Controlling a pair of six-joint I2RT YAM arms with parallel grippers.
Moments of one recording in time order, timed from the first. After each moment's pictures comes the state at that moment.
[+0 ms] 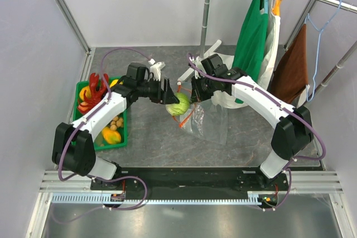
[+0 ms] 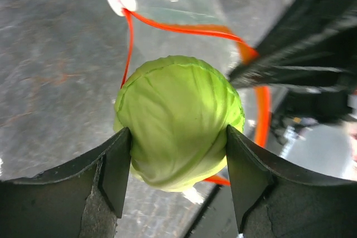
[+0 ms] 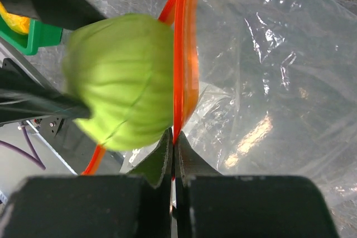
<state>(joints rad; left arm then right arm) -0.38 1.44 1.07 -0.31 0.70 -0.27 0.59 1.67 1.46 -0.71 -0.37 0.25</state>
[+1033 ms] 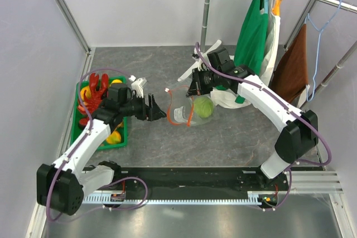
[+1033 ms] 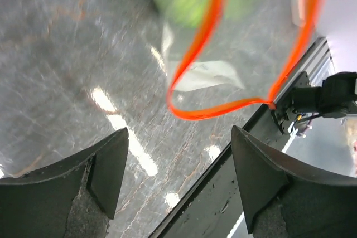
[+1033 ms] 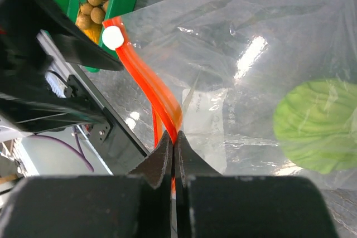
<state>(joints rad) -0.29 1.04 0.78 -0.36 0.63 -0.30 0.56 1.62 1.49 -0.64 -0.49 0.35</state>
